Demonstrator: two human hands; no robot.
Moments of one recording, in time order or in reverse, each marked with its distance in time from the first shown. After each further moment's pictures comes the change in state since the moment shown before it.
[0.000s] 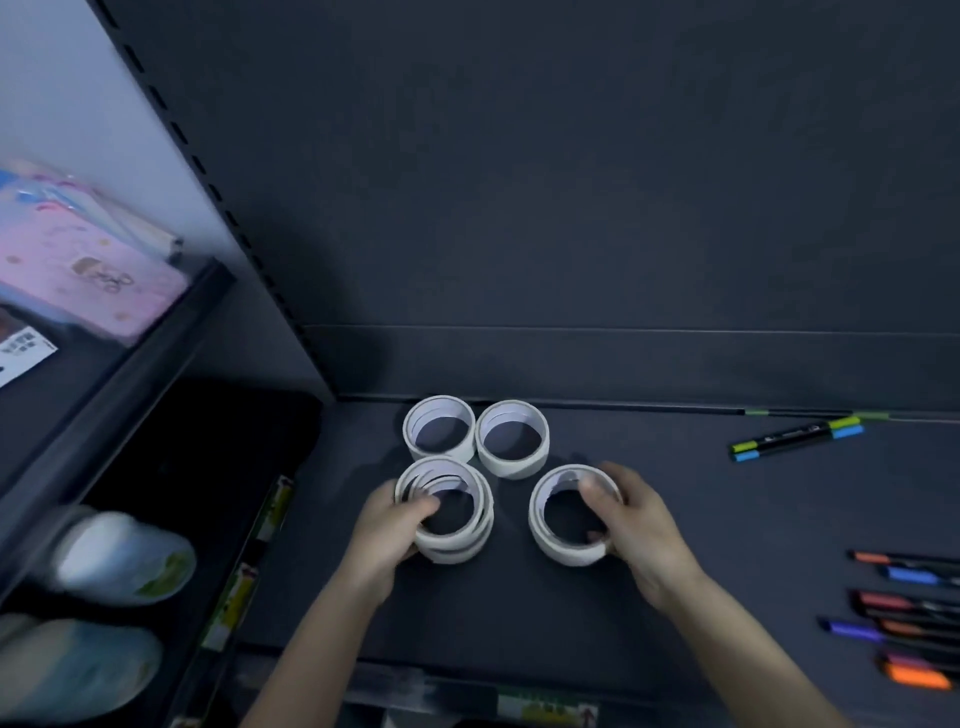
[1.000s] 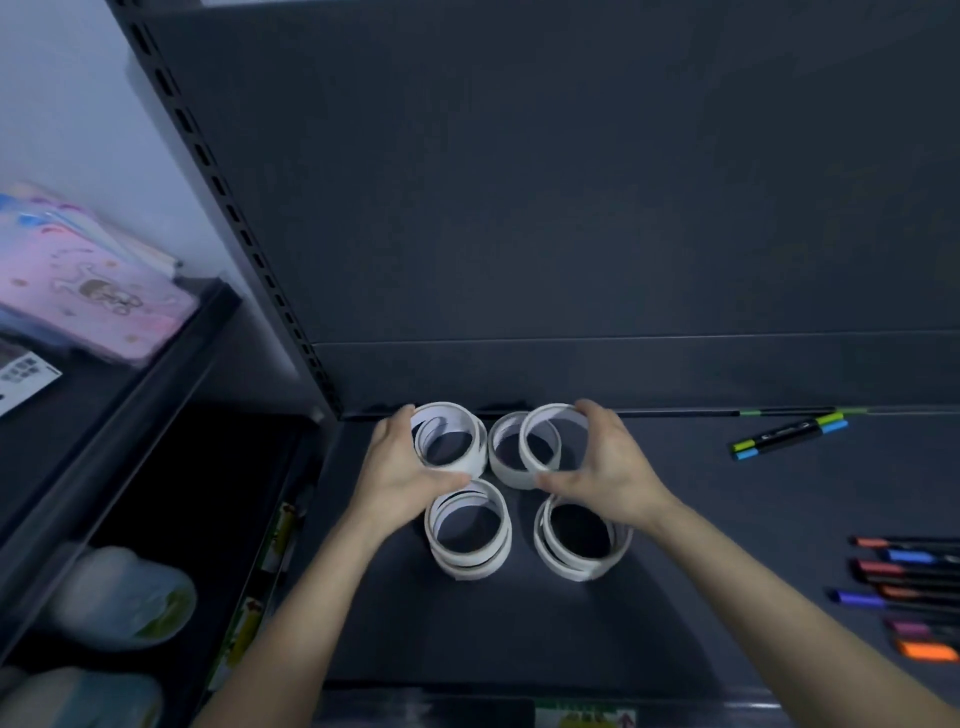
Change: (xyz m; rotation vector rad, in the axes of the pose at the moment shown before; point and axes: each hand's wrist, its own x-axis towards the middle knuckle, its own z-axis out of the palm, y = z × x) left_hand 0.041 0.046 -0.023 0.643 0.033 0.506; right_hand 0.017 -0.053 0.034 -0.713 0.015 -0.392
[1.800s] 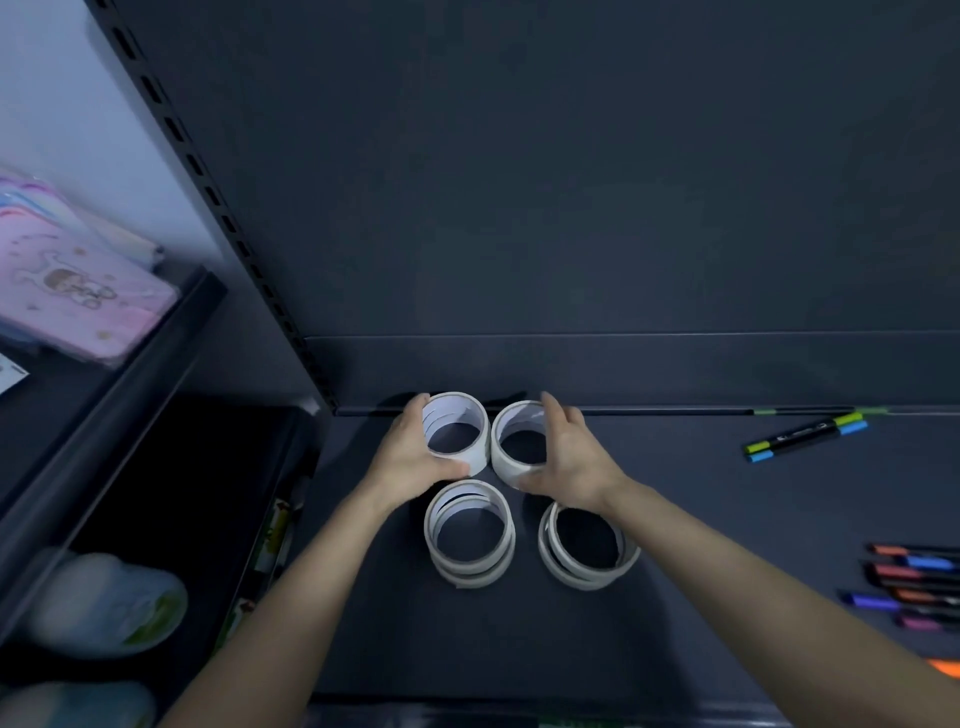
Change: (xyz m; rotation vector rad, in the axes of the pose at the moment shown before) left_hand 0.044 -0.019 0.019 -0.094 -0.156 -0.049; right_hand 0.044 0.000 0.036 -0.105 -0.174 0.045
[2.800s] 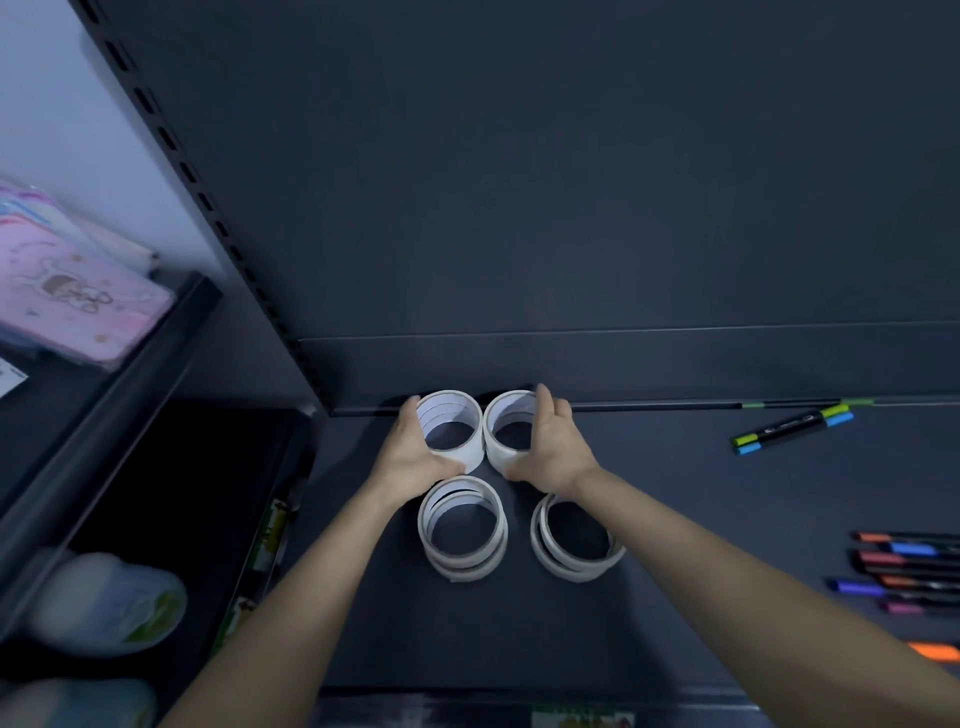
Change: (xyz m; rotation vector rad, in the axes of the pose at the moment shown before) left_hand -0.003 0.003 0.011 -0.058 0.006 -0.088; right_hand 0.008 -0.006 0.006 0.102 0.027 0.075
